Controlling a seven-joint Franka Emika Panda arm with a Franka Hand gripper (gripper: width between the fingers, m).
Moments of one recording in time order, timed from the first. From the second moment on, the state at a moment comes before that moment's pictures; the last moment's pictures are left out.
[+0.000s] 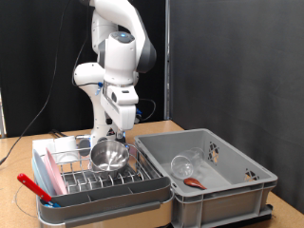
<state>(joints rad) -0.21 -0.51 0.03 -2.81 -0.08 2.20 -0.97</state>
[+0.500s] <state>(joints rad) -0.21 -0.50 0.03 -2.88 -0.07 2.37 -0.91</state>
